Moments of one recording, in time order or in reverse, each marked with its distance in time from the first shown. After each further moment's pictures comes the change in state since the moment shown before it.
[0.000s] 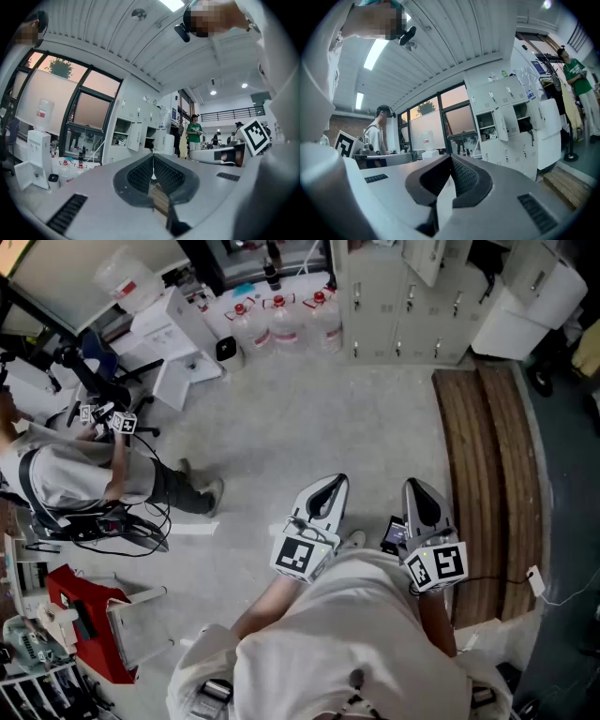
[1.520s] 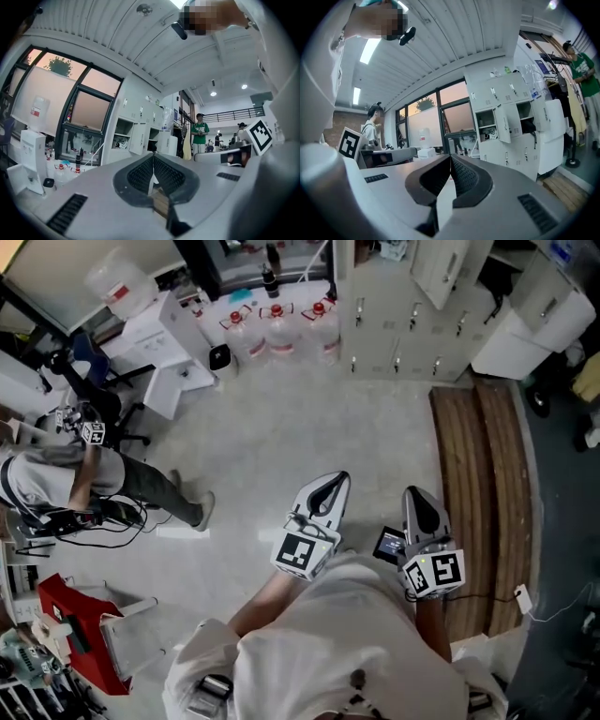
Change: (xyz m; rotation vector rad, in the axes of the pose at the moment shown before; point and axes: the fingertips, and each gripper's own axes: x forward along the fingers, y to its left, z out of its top) left arm 0.083 0.076 0.010 0.002 0.003 -0.018; right arm 0.088 -0.033 0.011 -0.017 0.031 -0.026
